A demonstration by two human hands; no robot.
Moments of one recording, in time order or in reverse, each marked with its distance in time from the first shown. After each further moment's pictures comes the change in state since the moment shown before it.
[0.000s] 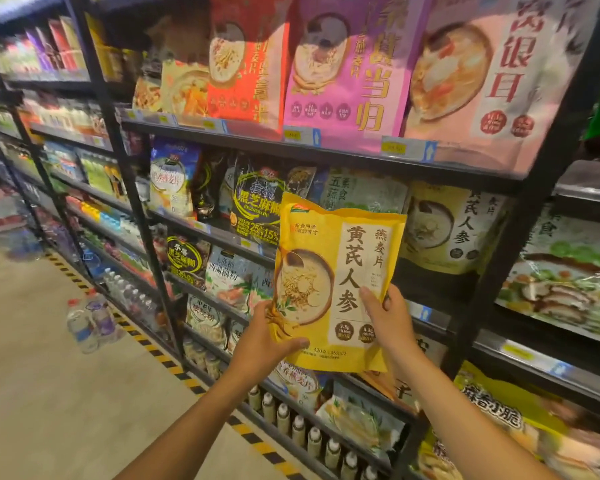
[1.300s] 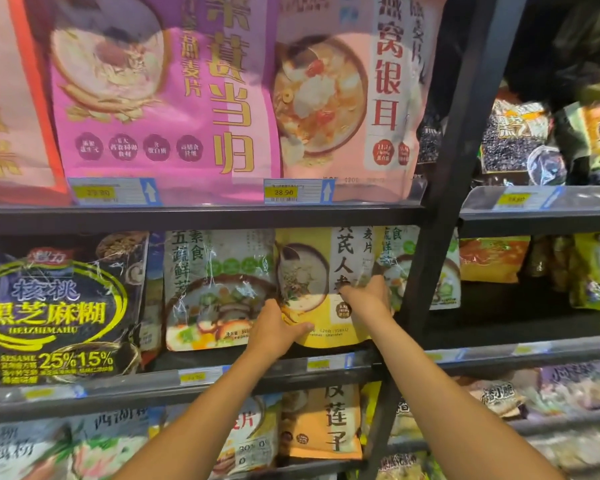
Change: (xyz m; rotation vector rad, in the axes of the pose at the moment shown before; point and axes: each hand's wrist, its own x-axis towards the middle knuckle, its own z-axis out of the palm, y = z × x) left_hand 0.252 0.124 0.170 0.196 -0.461 0.362; right_hand 0.147 -0.054 -0.077 -0.400 0.886 0.285
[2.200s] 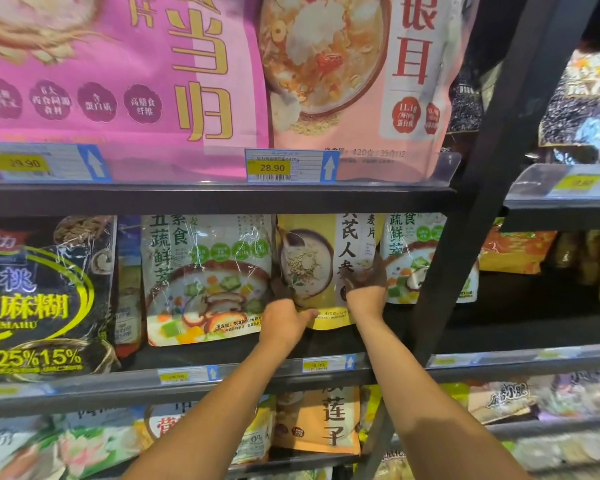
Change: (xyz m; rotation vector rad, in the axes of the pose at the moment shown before) left_hand 0.046 0.006 0.052 0.130 -0.004 -0.091; right_hand 0.067 0.044 0.051 0.092 0.009 0.208
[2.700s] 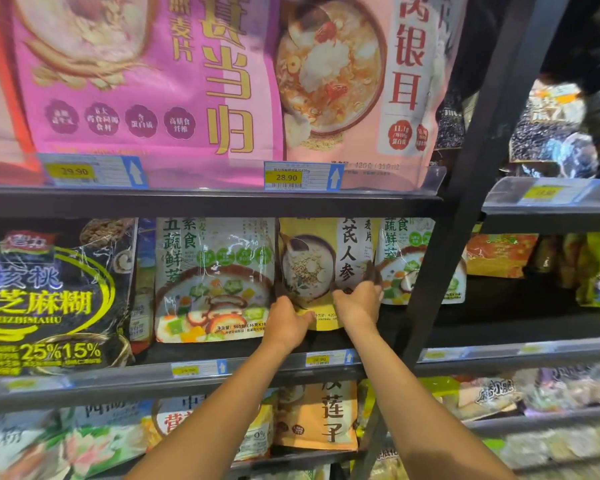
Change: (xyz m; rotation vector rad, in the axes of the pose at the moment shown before) left_hand -0.029 0.001 -0.018 -0.220 -0.034 -0.011; right_hand -0.047 0.000 -0.003 -0.265 0.072 -0.242
